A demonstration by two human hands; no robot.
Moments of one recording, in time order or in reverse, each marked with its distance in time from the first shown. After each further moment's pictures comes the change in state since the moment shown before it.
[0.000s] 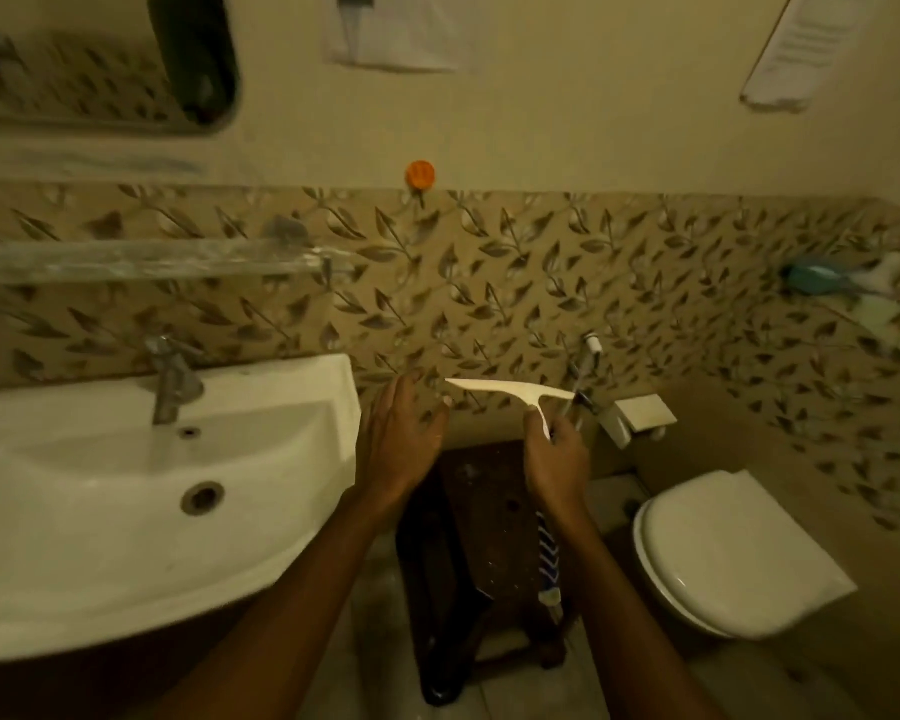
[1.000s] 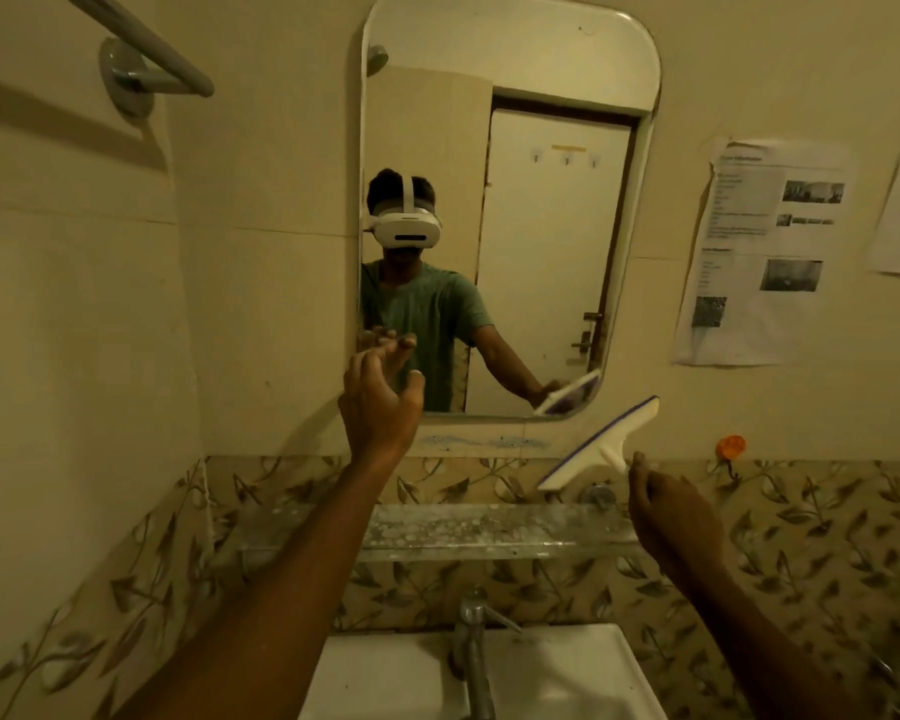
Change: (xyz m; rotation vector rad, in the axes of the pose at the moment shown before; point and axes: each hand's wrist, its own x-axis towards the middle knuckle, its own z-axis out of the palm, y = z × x) left_hand 0.248 -0.147 -0.442 -0.115 0.681 0.087; right_hand 0.011 -0.271 0.285 -0.654 0.119 -0.772
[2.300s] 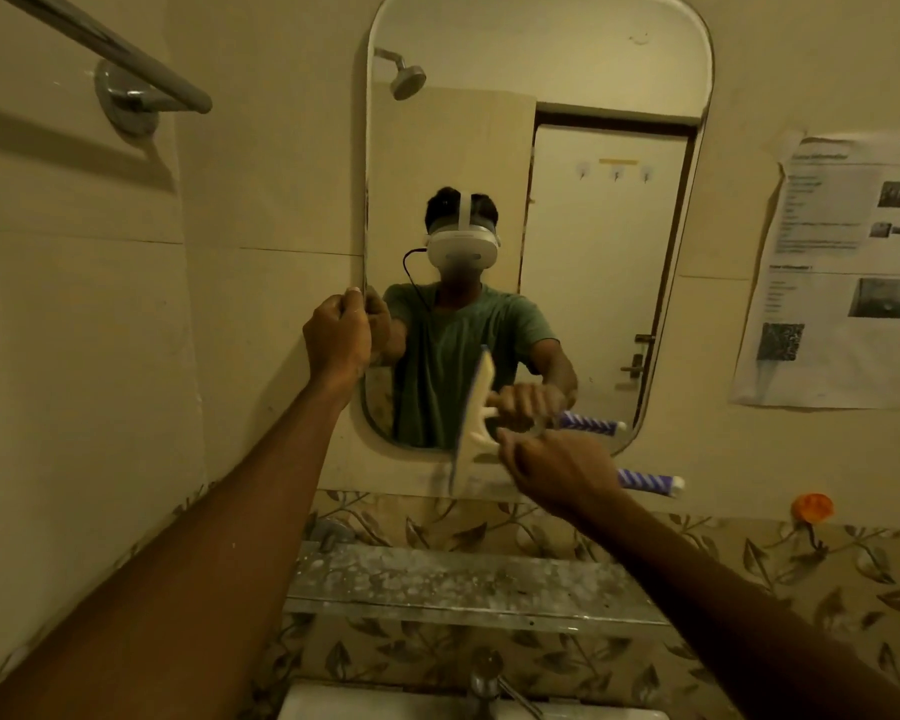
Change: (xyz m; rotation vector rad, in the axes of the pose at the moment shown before) left_hand 0.108 0.029 -0.013 -0.121 0.161 -0.148; right_hand 0.089 -0.130 -0.002 -0.059 -0.129 -0.699
